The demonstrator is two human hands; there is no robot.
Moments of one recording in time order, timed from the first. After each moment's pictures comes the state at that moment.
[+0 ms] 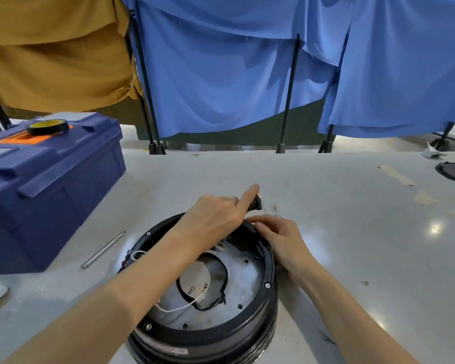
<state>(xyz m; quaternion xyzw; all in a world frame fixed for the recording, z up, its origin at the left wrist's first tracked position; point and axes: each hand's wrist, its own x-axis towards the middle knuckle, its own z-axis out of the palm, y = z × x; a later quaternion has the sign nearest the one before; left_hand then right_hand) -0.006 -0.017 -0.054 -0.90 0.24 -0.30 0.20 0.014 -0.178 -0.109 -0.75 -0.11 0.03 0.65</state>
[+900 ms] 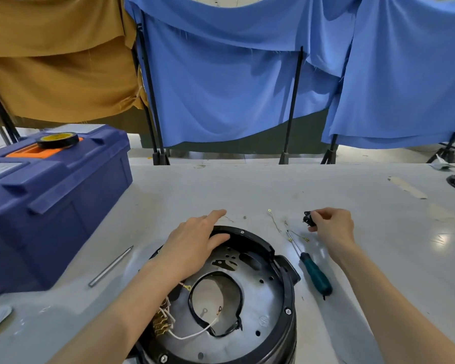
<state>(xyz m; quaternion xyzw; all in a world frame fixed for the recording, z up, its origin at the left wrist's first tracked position) -0.001 0.033 -0.075 -0.98 0.06 -0.09 -0.16 0.106 -0.233 -0.113 -0.80 0.12 -0.14 0.57</state>
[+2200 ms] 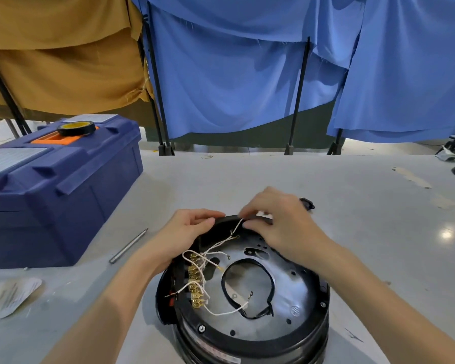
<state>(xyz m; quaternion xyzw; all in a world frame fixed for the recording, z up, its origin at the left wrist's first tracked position) -0.035 0.062 -0.077 -0.80 0.00 0.02 -0.60 -0.016 -0.145 -0.038 -0.86 -0.38 -0.19 0.30</state>
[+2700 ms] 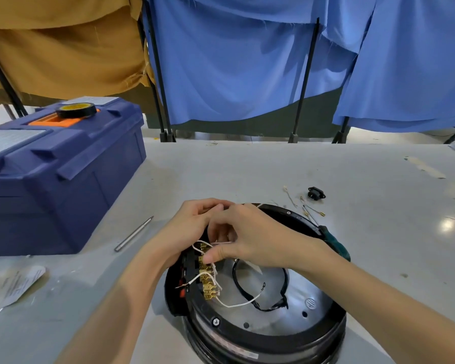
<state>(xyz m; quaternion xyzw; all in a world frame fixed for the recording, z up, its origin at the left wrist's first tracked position) -0.034 0.062 -0.083 -0.78 0.02 -0.01 -0.62 -0.023 -0.091 -0.051 -0.83 -0.46 0.06 0.30</state>
